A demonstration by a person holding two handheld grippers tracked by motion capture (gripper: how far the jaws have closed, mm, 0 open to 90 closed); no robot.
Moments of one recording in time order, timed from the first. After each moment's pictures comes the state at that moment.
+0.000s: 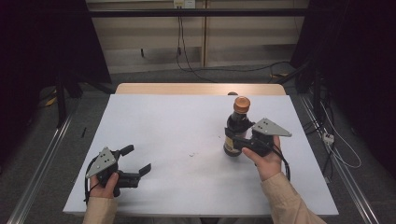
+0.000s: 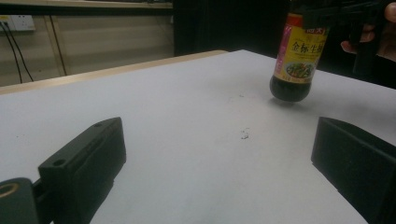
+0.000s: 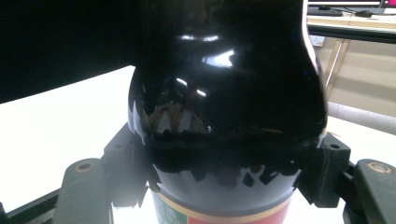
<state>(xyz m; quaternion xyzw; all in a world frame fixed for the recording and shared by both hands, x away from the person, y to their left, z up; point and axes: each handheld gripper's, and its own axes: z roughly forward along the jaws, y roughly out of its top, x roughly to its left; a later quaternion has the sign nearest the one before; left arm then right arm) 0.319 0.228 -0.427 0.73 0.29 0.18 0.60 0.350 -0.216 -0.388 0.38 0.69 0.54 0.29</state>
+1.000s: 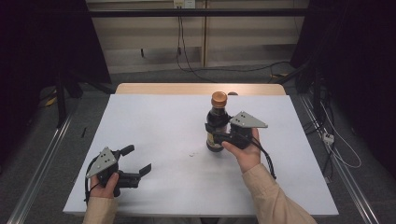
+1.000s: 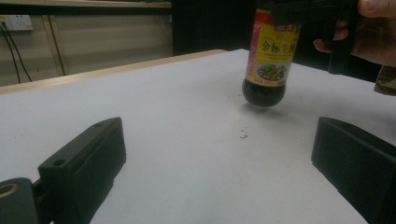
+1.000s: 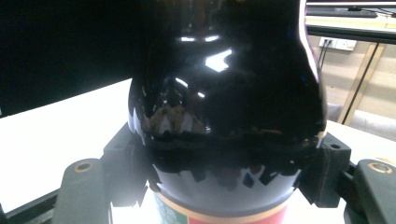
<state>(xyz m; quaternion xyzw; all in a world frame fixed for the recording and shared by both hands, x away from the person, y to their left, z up) 0.319 0.227 -0.426 0.73 0.29 0.18 0.60 0.377 -0.165 -0.387 0.36 0.70 0.56 0.27</state>
